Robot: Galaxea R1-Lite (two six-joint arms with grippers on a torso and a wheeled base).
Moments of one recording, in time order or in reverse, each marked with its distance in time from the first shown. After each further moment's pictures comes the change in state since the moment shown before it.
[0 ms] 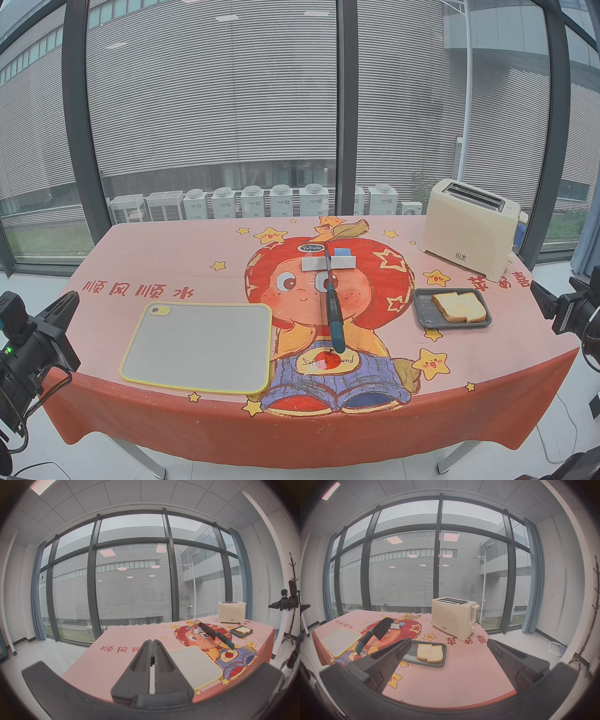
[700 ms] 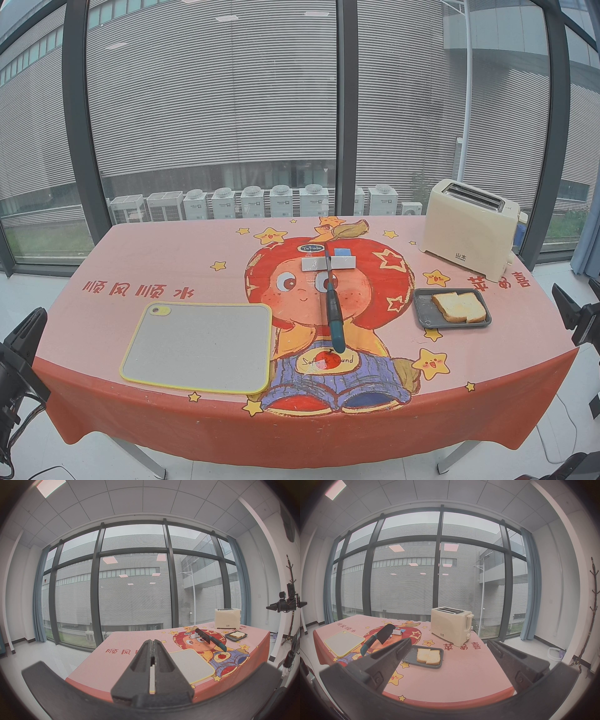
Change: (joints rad) left arm -0.002 -0.282 0.000 0.203 -0.001 -0.001; right arm -0.015 -0.189 0.059 0.021 -0.001 -0.048
